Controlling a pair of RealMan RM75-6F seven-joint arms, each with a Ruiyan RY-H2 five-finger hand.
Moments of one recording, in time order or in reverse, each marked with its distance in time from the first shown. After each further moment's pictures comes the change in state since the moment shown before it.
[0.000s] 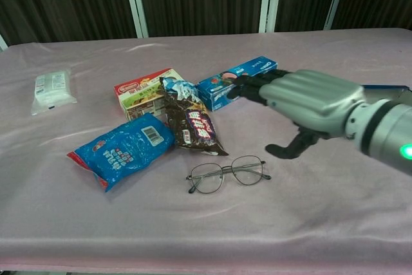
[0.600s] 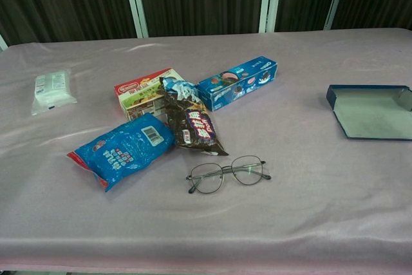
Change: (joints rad) left arm 0.010 -0.018 0.000 0.005 0.018 0.024 0.031; right arm -0.486 0.321 -0.233 0.215 -0.259 0.500 0.480
